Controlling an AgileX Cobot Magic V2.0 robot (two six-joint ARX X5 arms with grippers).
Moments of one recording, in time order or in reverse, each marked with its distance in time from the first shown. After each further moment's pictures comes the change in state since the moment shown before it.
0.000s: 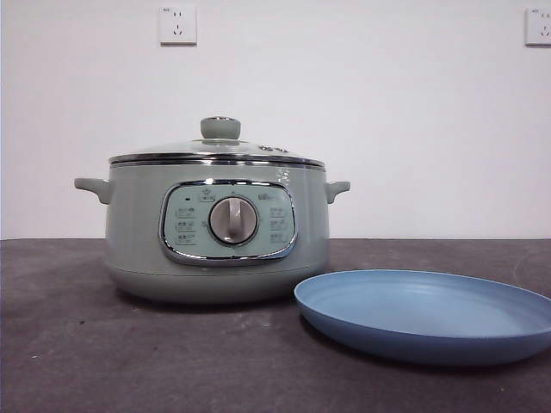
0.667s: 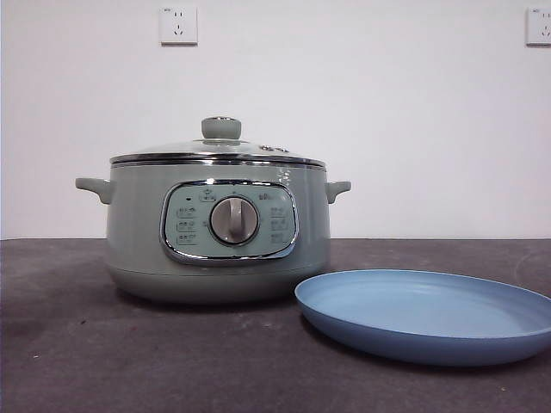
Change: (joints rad) left arm -0.057 0.517 0.479 -0.448 0.235 0.398; right arm 0.178 0.402 0.544 -0.671 -0.103 -0.476
